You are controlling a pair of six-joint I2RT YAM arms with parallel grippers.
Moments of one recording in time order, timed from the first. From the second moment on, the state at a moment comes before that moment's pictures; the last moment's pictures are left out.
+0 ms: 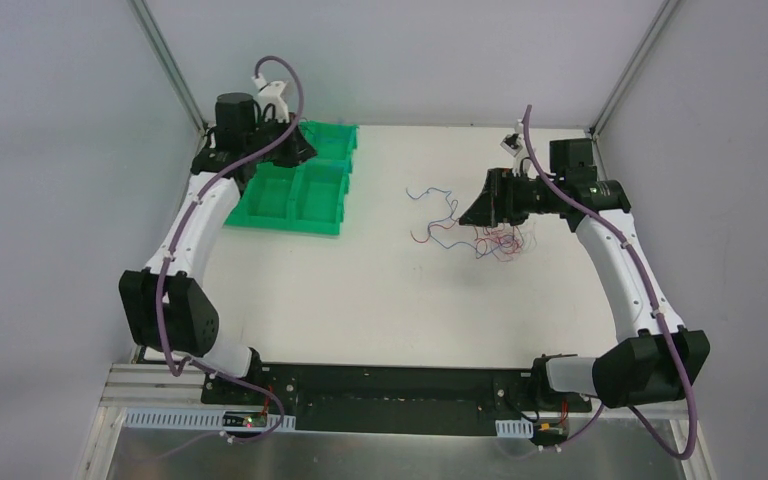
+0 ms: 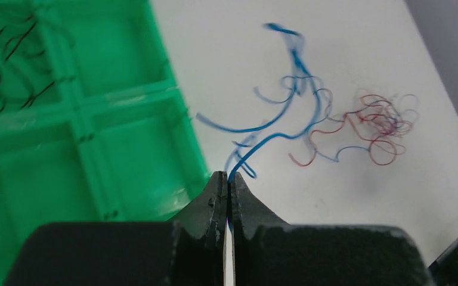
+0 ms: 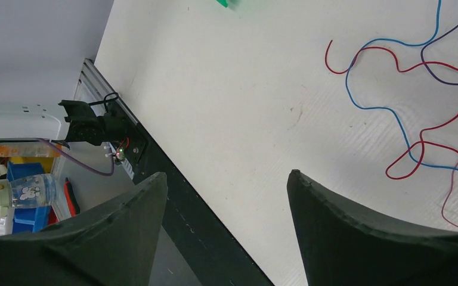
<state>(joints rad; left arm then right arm) -0.17 1.54 1.46 -0.34 0.51 -0.17 0.15 1.30 1.30 -0.86 -0.80 0.07</state>
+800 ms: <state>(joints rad) 0.10 1.56 1.25 -0.49 0.06 -0.05 0.16 1.37 1.30 -0.85 -0.82 0.07</state>
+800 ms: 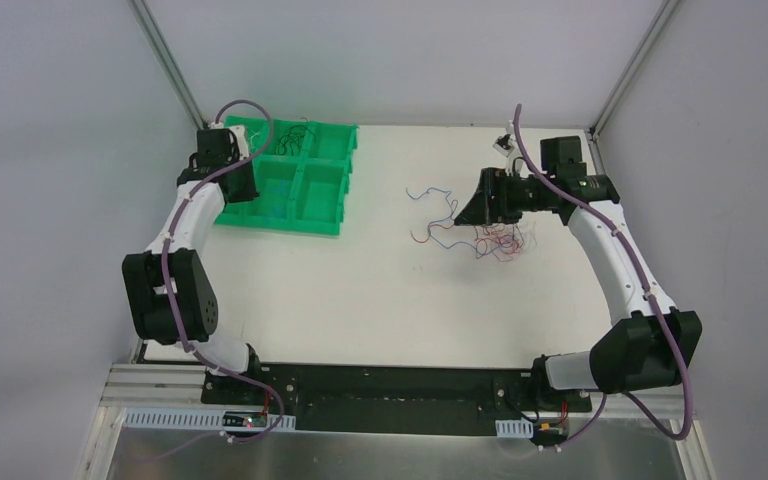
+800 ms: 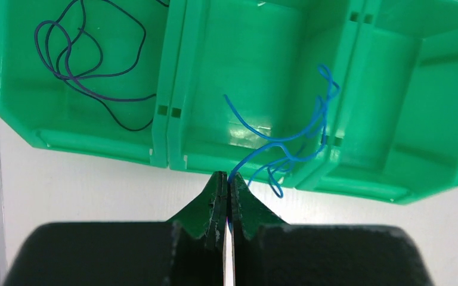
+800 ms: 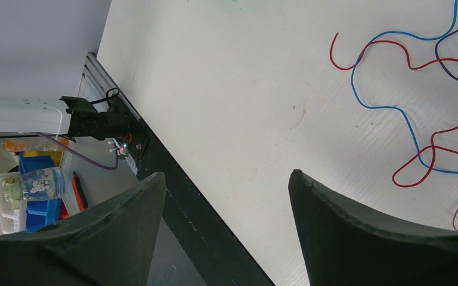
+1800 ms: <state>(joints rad) 0.07 1.71 1.56 -0.63 0.25 0.06 0.17 1.62 1.31 -0.88 -0.49 -0.14</state>
